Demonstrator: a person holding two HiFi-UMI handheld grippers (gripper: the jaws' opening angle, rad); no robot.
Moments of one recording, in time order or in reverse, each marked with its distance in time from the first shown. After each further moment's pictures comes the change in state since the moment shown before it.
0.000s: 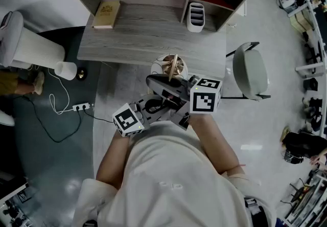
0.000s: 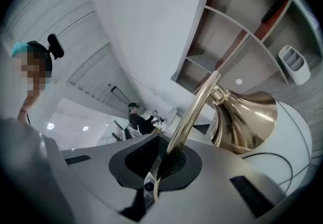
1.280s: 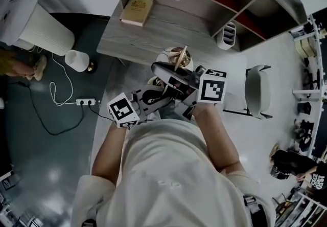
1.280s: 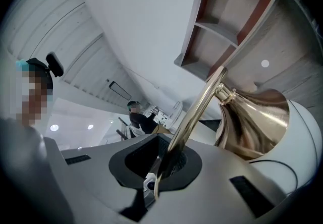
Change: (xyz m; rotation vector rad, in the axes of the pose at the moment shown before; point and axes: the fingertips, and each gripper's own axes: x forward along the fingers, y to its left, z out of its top) left arm -0.184 0.117 0.025 -0.008 -0.146 0.085; right arm 0.210 -0.011 0.011 0.025 0.069 0.053
